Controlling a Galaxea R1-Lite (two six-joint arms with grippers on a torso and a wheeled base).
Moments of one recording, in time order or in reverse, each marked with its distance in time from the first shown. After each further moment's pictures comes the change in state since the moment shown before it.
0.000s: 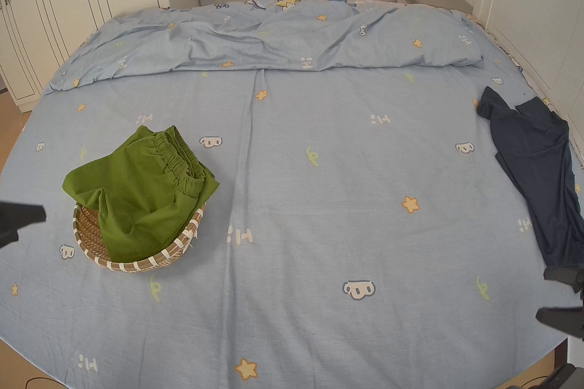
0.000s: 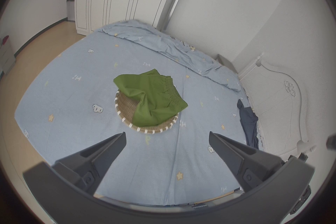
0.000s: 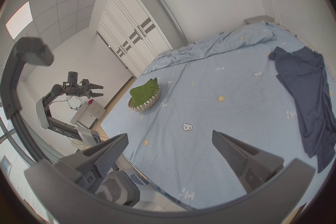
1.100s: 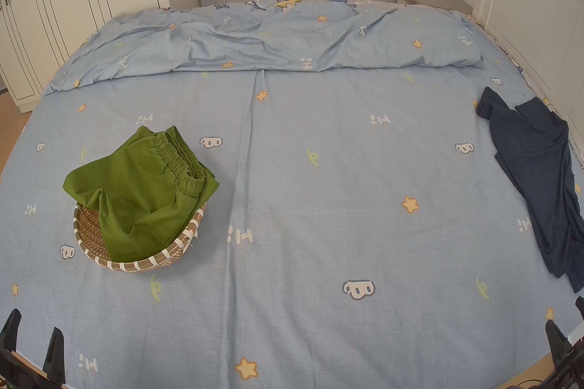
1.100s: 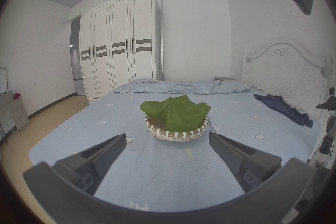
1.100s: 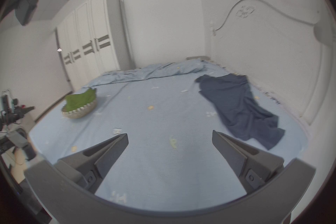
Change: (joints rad) left arm 0.038 -0.876 0.979 -0.643 0.198 0.408; right arm 0.026 -0.595 0.388 -0.039 -0.686 -0.029
